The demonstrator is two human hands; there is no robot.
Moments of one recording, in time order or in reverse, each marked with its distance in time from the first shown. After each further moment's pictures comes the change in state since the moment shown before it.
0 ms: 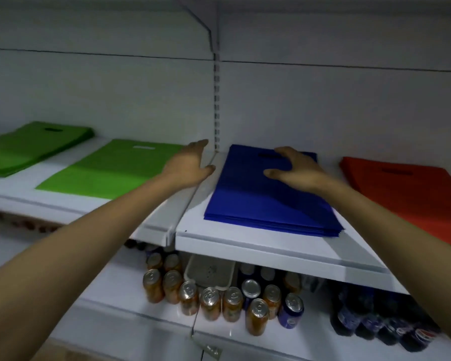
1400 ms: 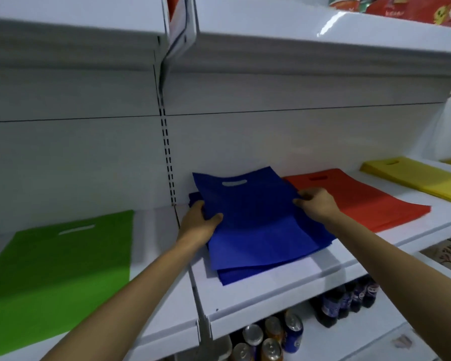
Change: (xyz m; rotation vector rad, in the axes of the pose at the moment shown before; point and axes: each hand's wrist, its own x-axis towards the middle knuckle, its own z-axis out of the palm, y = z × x) left_hand 0.041 -0.013 0.039 -0.788 -0.301 0.112; right_hand -0.046 -0.003 0.005 0.056 0.648 0.552
